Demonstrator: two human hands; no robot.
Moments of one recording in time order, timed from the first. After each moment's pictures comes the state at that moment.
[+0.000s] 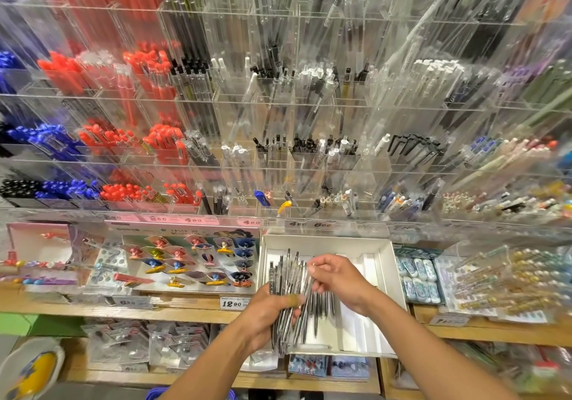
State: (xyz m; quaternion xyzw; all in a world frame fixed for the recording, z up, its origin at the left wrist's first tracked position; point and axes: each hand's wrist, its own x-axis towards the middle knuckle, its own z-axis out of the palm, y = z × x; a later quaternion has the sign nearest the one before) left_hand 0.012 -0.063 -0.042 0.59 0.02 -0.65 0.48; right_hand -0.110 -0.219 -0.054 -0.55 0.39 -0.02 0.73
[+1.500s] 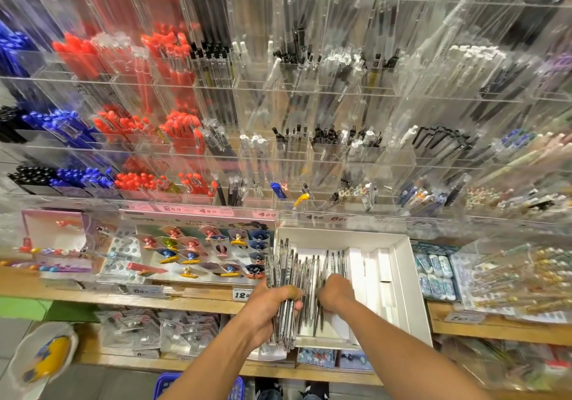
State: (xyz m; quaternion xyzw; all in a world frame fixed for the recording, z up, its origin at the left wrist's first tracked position) left_hand 0.029 -0.044 -0.042 0.57 0.06 -0.63 0.52; right_hand -0.081 -0.183 -0.137 -0.71 0.59 0.21 0.34
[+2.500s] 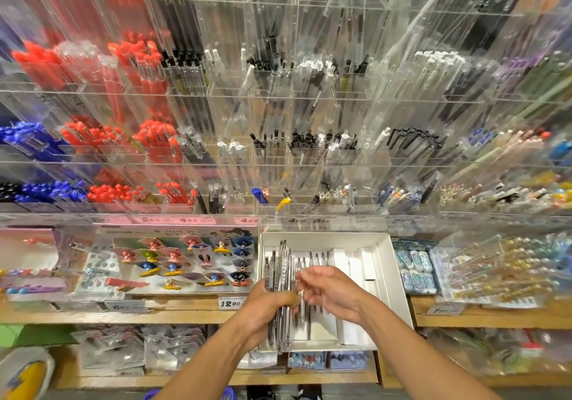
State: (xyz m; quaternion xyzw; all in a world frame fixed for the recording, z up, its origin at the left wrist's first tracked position) left_hand 0.022 -0.060 -0.034 0.60 -0.05 -0.64 0.47; right_hand -0.108 -0.194 -0.045 -0.40 0.39 0.02 0.83
